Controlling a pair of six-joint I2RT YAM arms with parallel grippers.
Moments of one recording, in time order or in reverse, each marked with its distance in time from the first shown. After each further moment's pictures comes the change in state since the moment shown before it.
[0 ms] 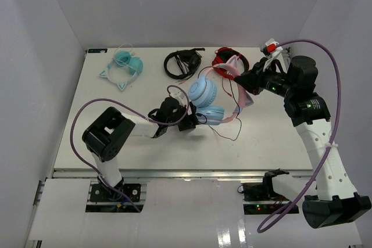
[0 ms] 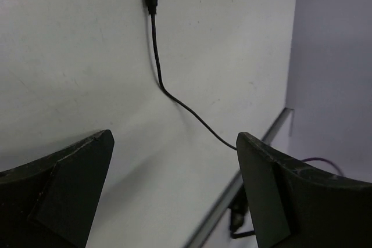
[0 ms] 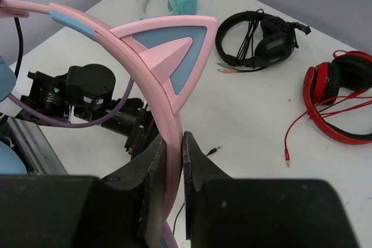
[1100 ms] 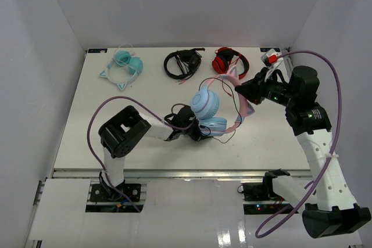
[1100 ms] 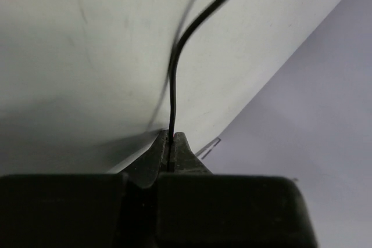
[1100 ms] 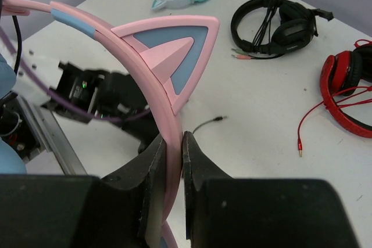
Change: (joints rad) left arm -0.156 0.154 0.129 -0.178 -0.062 -0.772; right arm -0.019 -0.094 -0.112 0.000 -0.063 -0.005
